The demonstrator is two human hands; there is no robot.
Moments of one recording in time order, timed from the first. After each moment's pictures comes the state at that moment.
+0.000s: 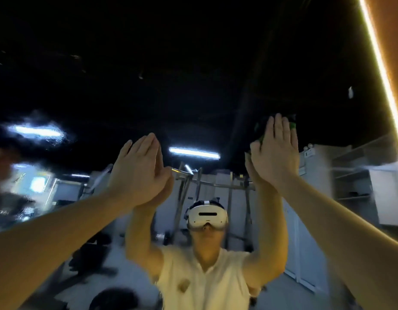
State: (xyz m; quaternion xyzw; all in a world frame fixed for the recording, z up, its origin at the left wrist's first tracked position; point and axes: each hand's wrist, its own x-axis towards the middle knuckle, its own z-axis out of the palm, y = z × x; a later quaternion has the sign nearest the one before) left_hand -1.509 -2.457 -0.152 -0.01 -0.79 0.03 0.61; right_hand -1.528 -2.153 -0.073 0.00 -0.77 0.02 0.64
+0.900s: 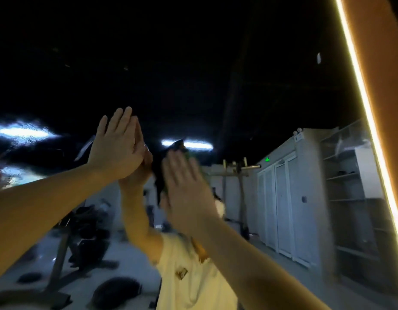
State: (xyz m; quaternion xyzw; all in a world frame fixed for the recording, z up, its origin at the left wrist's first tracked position) left_hand -1.505 -2.452 -0.179 0.00 -0.78 0.04 0.63; right_hand -1.534 -2.247 -0.257 0.24 -0.76 -0.13 0.58
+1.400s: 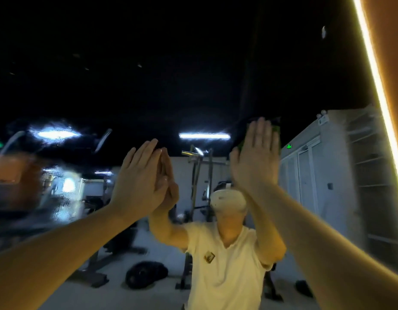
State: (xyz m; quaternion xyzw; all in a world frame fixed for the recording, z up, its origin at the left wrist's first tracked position) left_hand -1.489 -2.412 -0.282 -0.04 -0.77 0.11 0.63; right_hand -1.530 -2.141 -0.227 0.01 -0.79 0.04 0.62
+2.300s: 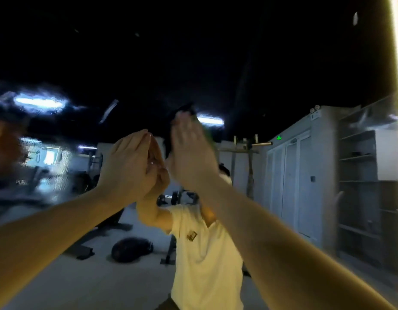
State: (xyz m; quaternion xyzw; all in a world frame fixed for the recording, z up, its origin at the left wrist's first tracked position) left_hand -1.492 -2.453 -0.297 -0.07 -0.79 0.03 0.61; right_hand -1.523 -2.280 -0.253 0.21 -0.76 -0.17 0.58
